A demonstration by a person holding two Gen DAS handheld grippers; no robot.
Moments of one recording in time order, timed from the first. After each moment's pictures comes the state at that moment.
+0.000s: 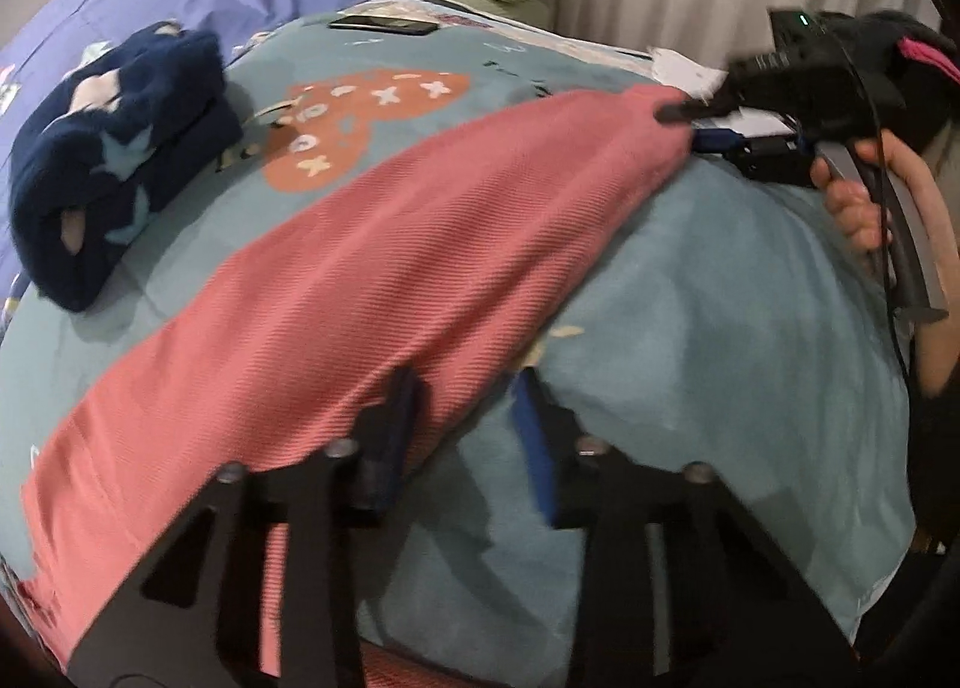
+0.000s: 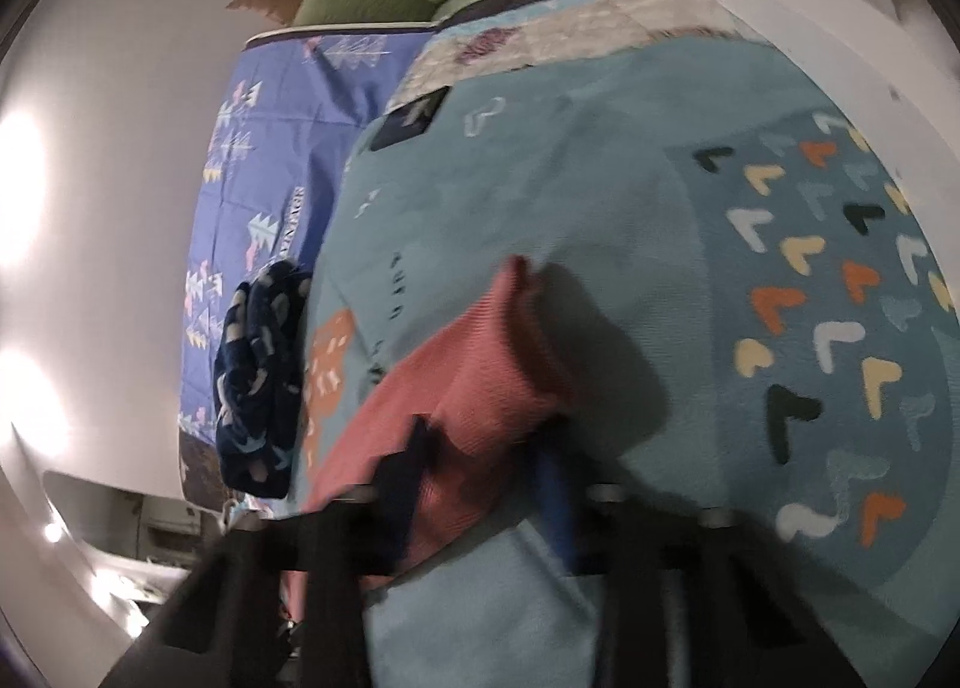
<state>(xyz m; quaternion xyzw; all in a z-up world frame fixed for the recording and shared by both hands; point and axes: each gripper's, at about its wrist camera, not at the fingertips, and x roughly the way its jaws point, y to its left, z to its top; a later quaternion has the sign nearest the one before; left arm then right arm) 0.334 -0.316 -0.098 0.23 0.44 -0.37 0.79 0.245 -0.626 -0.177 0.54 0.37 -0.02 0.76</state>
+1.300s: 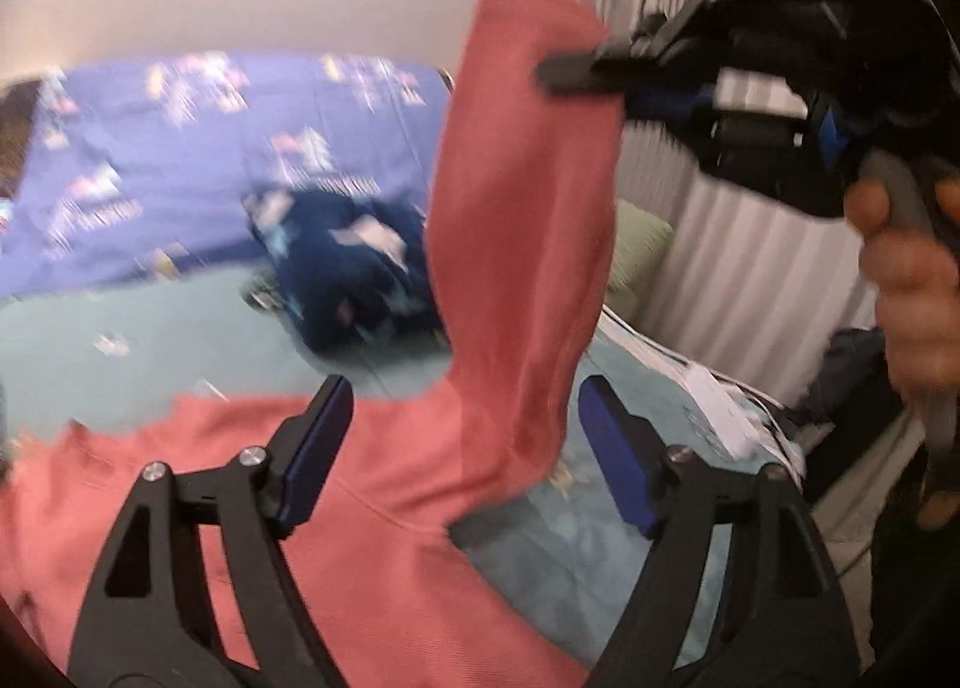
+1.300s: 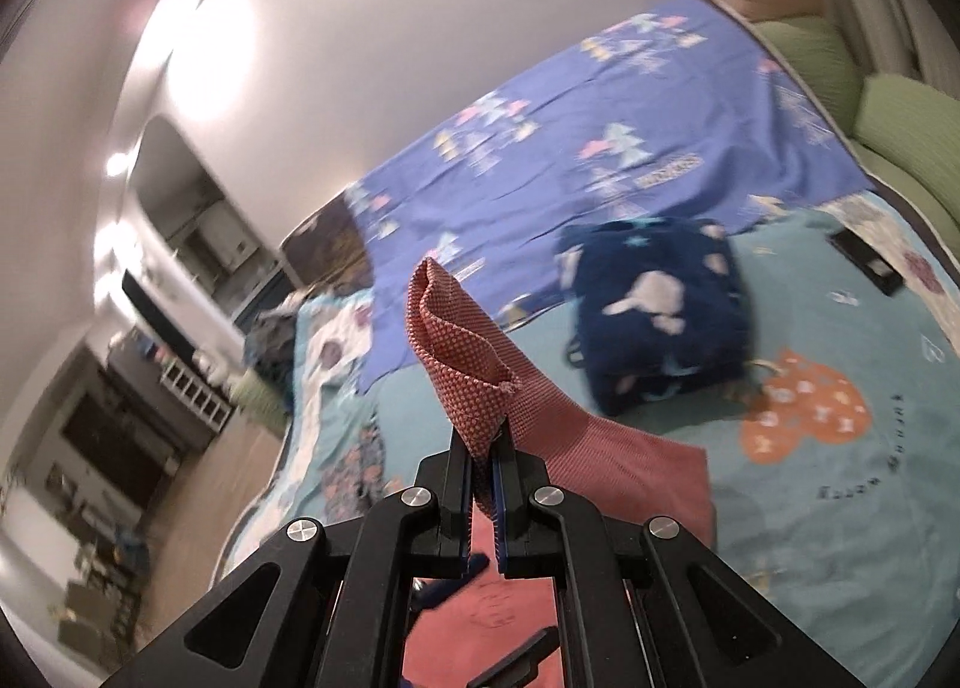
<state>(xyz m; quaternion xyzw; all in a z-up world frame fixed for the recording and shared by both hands) 0.275 -0.148 0.032 -0.04 0.24 -0.27 0.93 0.284 -0.310 0.105 0.20 0.33 0.22 0.89</state>
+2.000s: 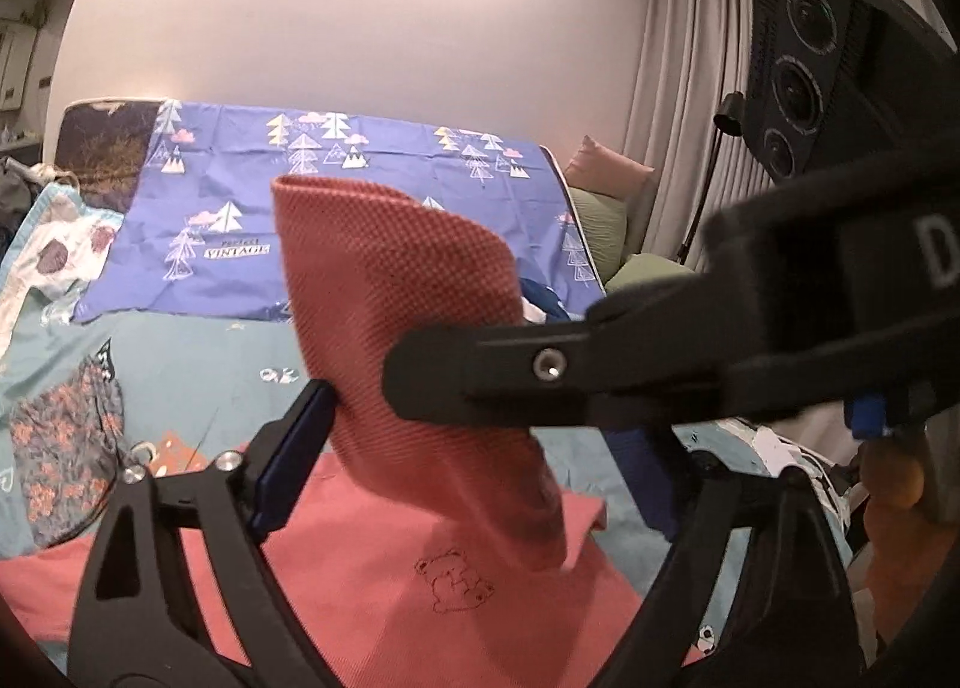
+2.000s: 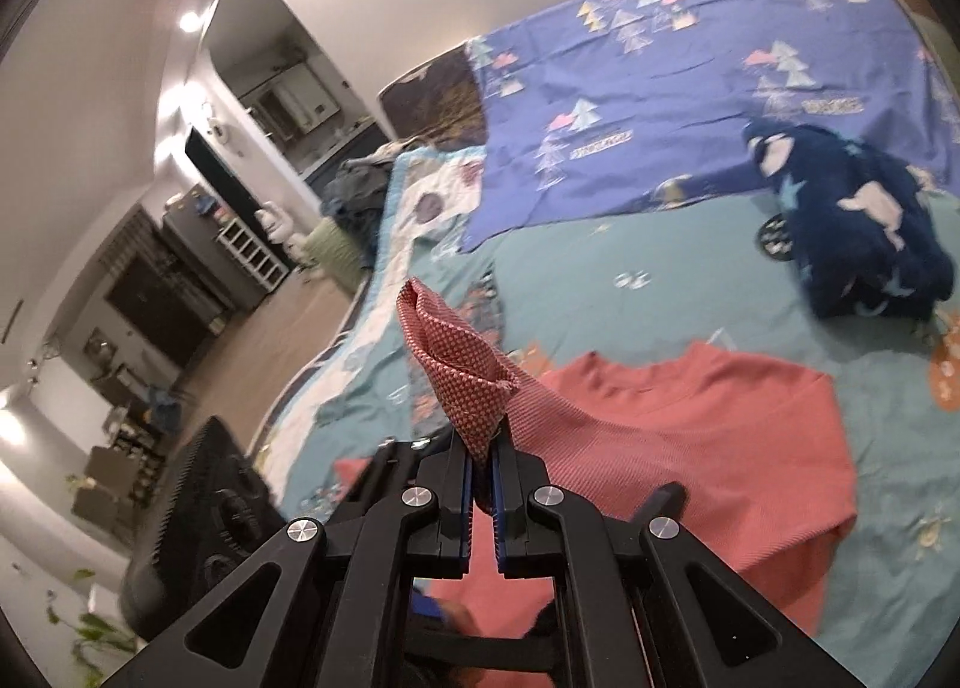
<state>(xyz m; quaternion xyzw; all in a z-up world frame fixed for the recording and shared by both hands) 0.259 -0.019 0.046 -0.09 0.19 -0.17 0.96 0.250 -0.126 0.073 0.12 0.42 0.34 0.83</state>
